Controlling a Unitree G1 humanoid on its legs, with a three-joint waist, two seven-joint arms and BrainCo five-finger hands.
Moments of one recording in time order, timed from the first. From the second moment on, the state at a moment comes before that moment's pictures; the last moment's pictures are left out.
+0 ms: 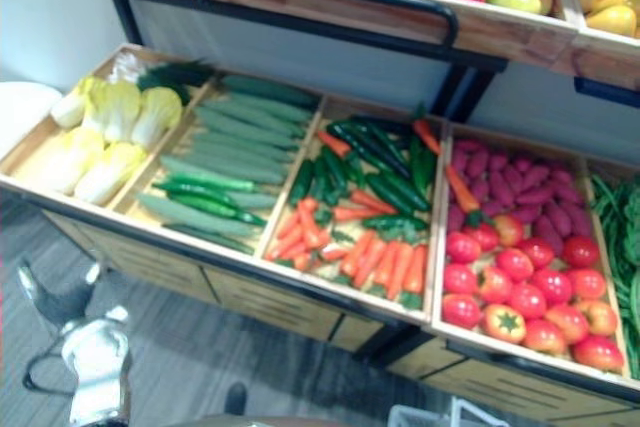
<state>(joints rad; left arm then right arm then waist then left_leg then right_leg) 0.12 0.05 0.44 0.32 0.20 -0.08 0.65 0.24 -0.09 -0.34 1.21 -0.06 -0.07 -0.19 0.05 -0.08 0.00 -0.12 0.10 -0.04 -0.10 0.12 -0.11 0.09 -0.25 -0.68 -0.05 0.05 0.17</state>
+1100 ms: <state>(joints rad) 0.20 0.11 0.22 1.15 -0.01 -0.06 0.15 0.17 -0.13 -0.35 1.18 -0.01 -0.07 -0.11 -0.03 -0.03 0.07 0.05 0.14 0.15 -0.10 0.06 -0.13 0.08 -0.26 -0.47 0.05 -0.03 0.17</state>
